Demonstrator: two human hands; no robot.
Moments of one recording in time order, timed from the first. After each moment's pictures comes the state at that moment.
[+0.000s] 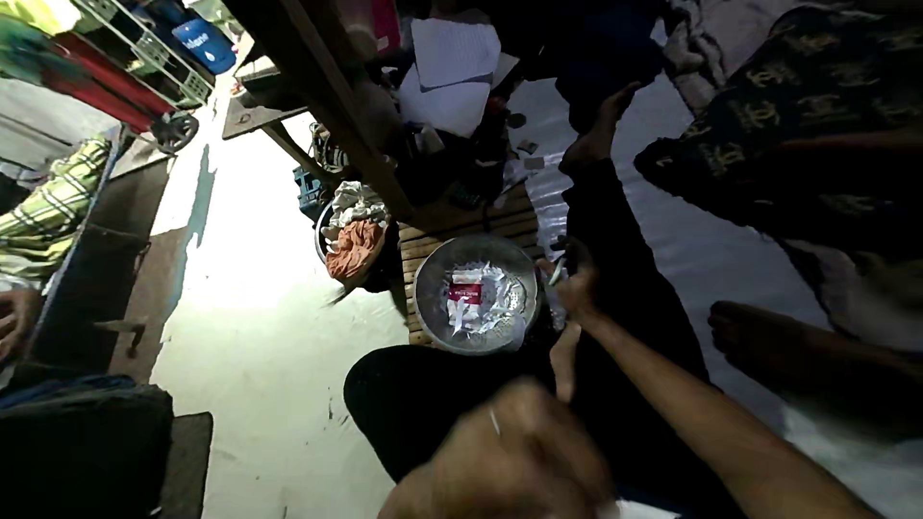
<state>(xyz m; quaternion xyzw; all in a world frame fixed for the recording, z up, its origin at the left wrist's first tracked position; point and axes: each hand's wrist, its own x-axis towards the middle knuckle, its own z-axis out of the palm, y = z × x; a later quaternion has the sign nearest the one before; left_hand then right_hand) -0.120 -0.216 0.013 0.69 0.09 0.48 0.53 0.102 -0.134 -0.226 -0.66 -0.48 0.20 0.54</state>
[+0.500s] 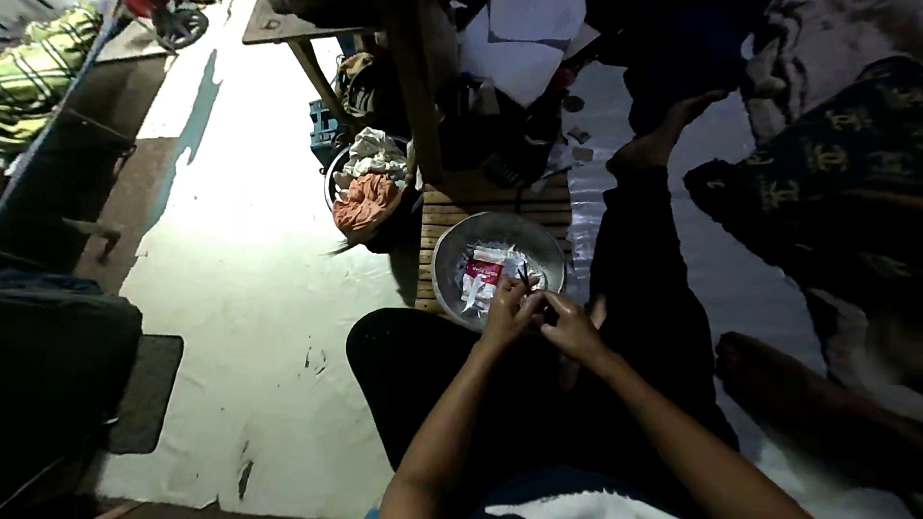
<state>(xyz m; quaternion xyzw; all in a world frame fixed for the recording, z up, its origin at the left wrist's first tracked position) -0.094 -0.143 -0.206 0.66 0.44 0.36 0.50 0.050 -0.184 -0.192 -0.62 -0.64 0.36 0.28</state>
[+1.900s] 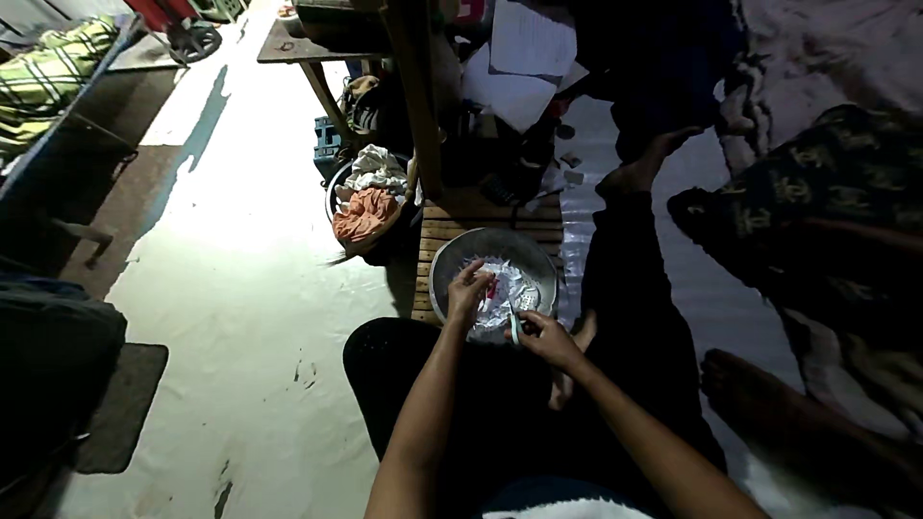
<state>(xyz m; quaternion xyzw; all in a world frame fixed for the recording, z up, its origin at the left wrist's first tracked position) -0.119 -0.083 -0.223 0.31 0.51 0.45 0.66 0.041 -0.177 -0.199 -0.61 -0.55 0.51 0.25</state>
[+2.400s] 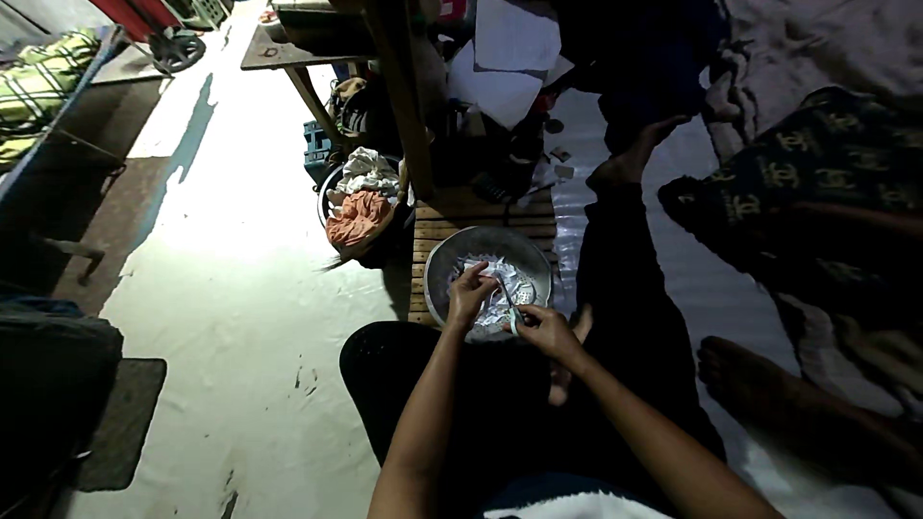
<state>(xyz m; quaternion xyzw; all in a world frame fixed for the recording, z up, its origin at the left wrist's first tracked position) -0.119 -0.090 -0.224 0.43 0.49 0.39 0.65 0.045 -0.175 -0.199 -0.65 -0.57 0.44 0.25</state>
